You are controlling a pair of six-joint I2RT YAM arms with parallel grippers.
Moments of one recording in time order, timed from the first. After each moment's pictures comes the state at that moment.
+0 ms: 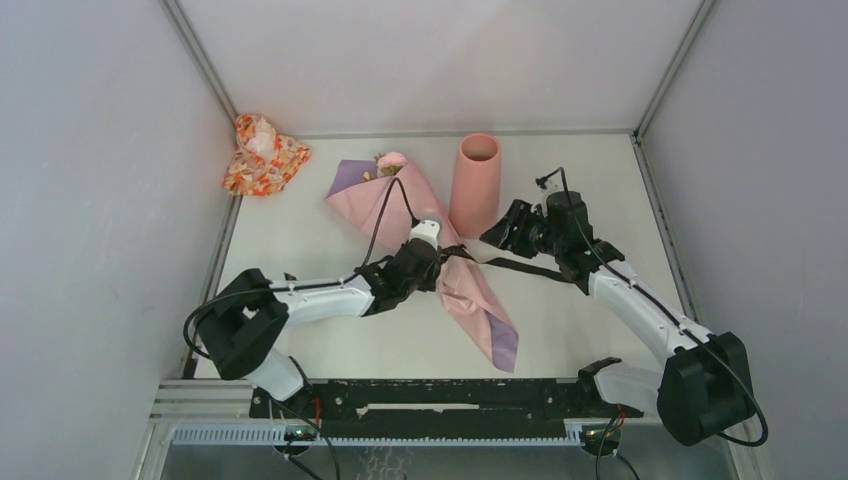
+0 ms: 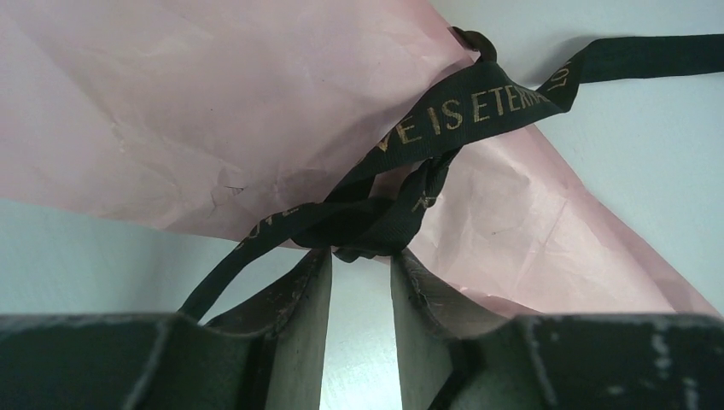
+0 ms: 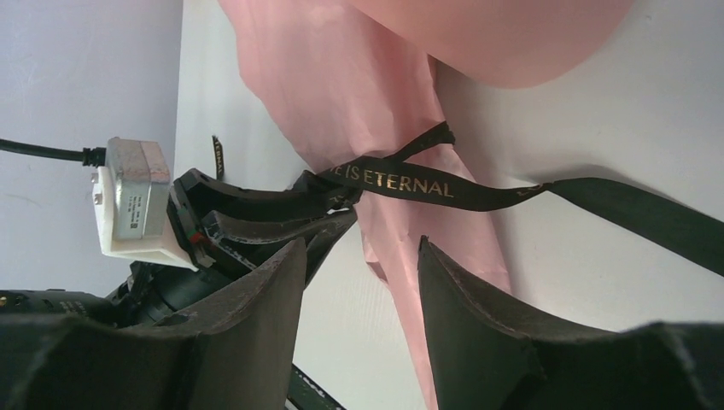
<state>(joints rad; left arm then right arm) -0.91 1.54 0.78 0.07 -0.35 -0.42 0.36 1.18 0.78 -0.17 -0.35 0.69</state>
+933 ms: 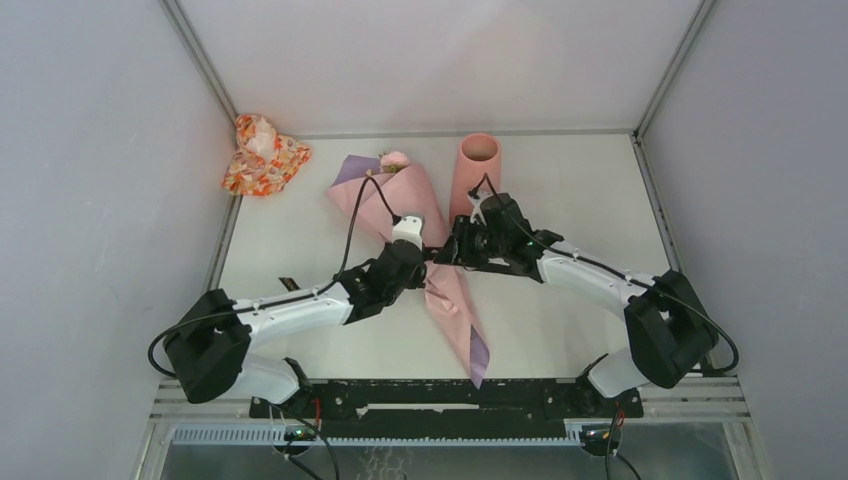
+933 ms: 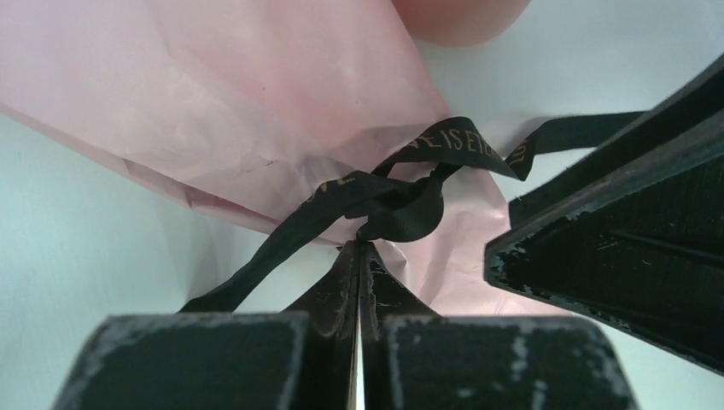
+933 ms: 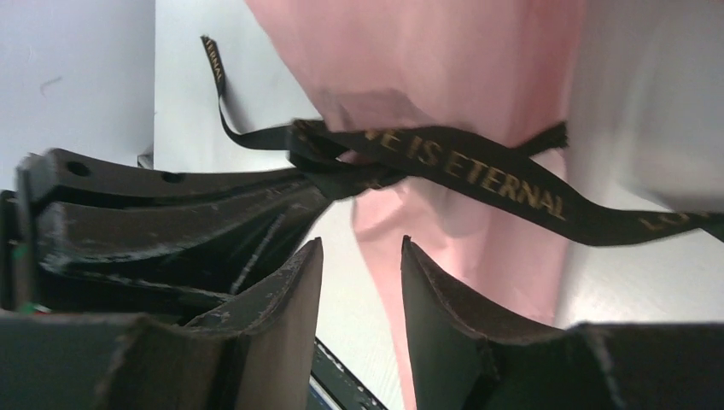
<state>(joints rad) -0.91 1.37 0.74 0.03 -0.44 -0.46 0.62 1.45 0.90 -0.14 -0.33 0.71</state>
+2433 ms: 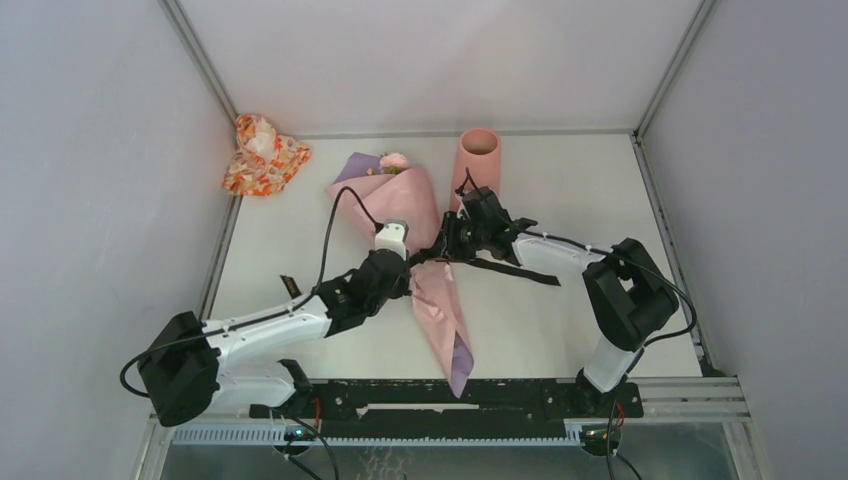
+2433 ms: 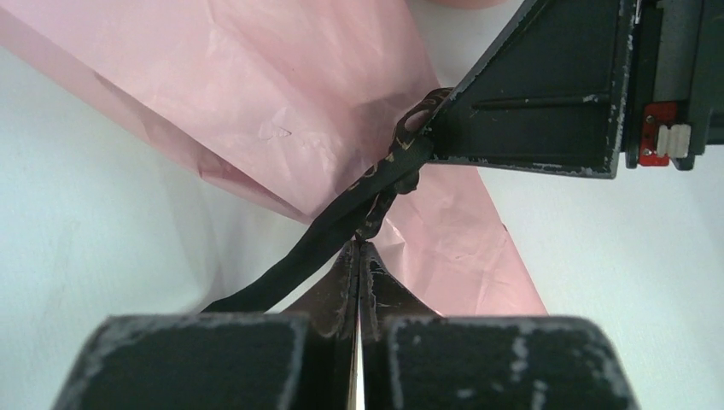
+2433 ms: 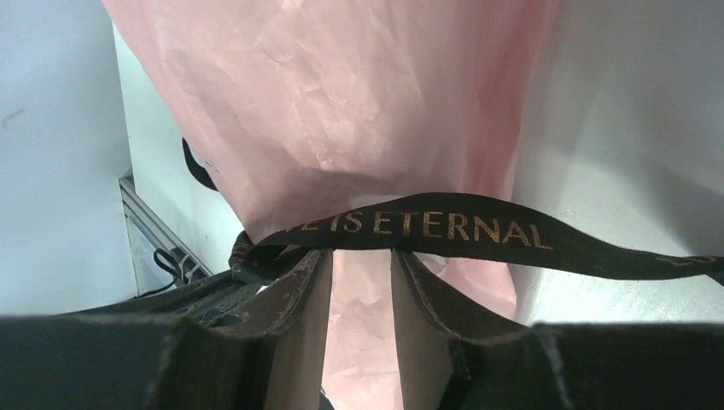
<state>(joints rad) -0.91 1.21 0.64 -0.03 -0.45 -0.48 0.62 1.70 1.05 -0.12 -0.34 0.74</state>
